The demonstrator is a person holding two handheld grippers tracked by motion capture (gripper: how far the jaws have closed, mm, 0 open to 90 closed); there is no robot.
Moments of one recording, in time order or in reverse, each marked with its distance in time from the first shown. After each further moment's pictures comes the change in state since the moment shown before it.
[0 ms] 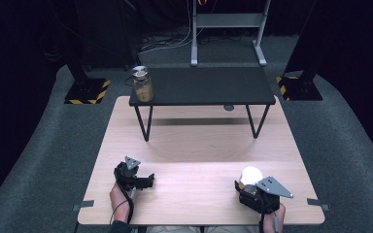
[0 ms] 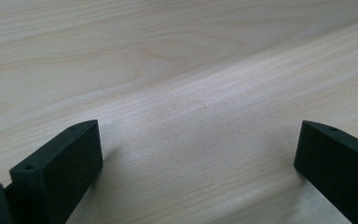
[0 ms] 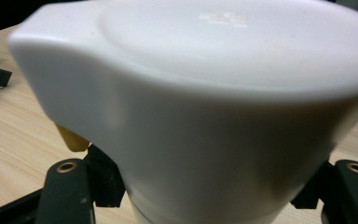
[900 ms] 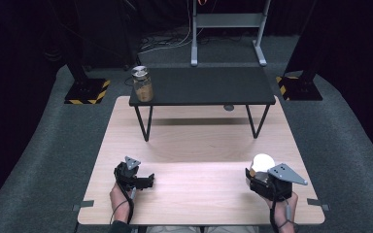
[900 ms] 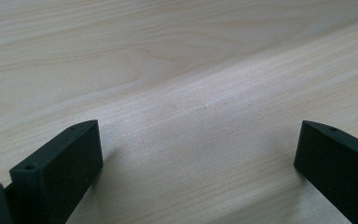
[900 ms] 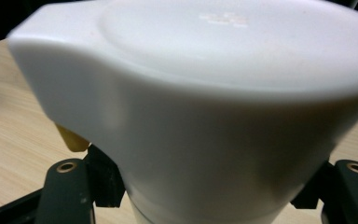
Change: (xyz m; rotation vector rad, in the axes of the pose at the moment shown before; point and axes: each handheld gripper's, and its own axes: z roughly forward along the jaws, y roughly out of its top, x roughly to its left) left arm -0.001 0.000 0.000 -0.001 0.003 0.006; right arm -0.024 0.034 -0.008 -0.017 -0.046 -0.004
